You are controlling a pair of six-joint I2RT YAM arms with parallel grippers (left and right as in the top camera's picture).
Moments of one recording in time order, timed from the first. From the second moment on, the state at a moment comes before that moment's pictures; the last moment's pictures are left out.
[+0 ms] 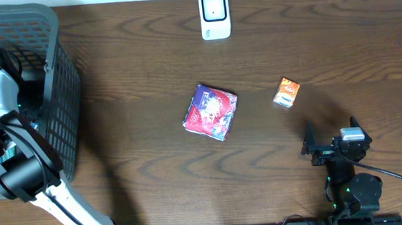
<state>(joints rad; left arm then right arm) 0.51 2.18 1.71 -0.92 -0.06 -1.03 -0.02 0.01 0.01 -0.07 0.00 -0.03</state>
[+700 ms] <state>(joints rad) 0.50 1.58 1.70 -0.91 -0.03 -0.89 -0.02 0.01 0.01 -0.07 0.00 -0.03</state>
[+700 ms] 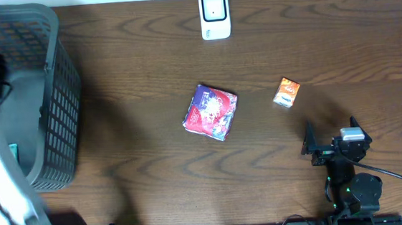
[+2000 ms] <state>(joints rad) -0.65 1.95 1.71 -0.84 0.21 -0.35 -0.02 0.01 0.01 -0.07 0.00 -0.03</state>
